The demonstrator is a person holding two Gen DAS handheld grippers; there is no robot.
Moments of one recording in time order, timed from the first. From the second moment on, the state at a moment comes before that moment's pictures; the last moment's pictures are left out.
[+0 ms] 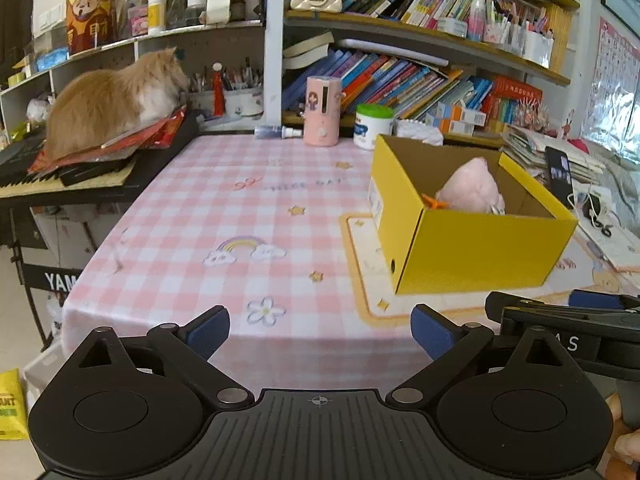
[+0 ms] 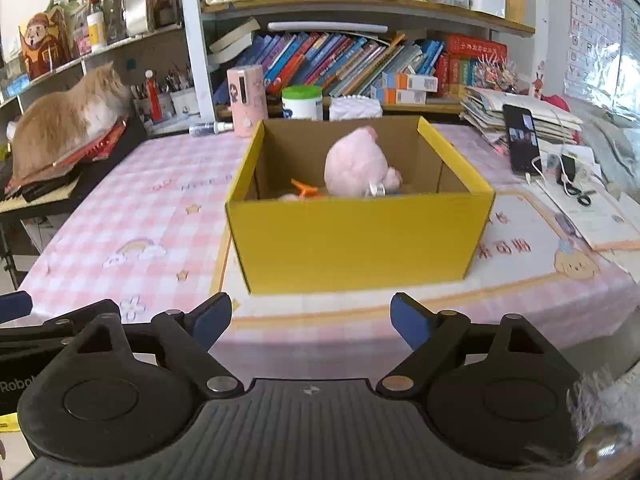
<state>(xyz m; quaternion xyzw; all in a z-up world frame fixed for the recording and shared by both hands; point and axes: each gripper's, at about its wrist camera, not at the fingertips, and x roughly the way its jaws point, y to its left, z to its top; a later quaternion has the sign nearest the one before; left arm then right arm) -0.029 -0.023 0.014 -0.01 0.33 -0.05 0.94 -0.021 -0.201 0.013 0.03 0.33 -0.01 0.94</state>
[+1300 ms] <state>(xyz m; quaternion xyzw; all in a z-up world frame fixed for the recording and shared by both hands) -0.057 0.000 0.000 0.03 0.36 0.00 0.93 -0.070 -0.164 -0.005 0.00 0.37 -0.05 0.93</state>
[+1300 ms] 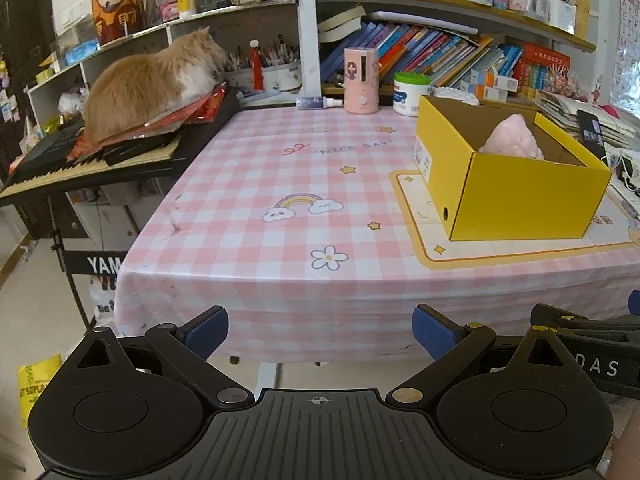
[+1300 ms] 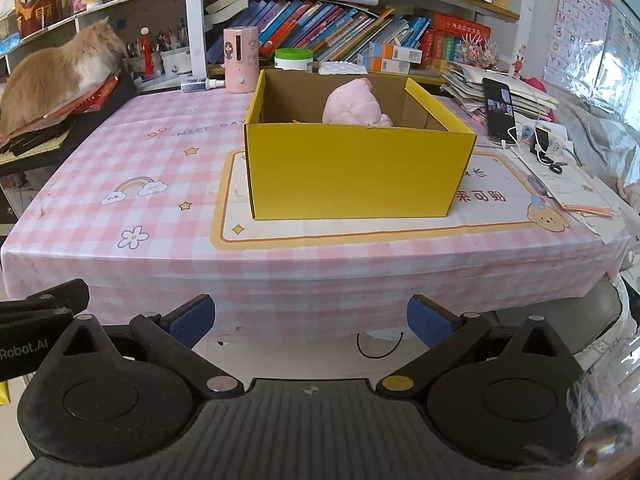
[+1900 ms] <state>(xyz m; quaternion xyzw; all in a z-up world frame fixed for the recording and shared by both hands) -0.055 0.004 -0.002 0.02 0.37 0.00 0.93 -0.066 -0.158 -0.006 -0.01 0.38 -0.05 0.92</state>
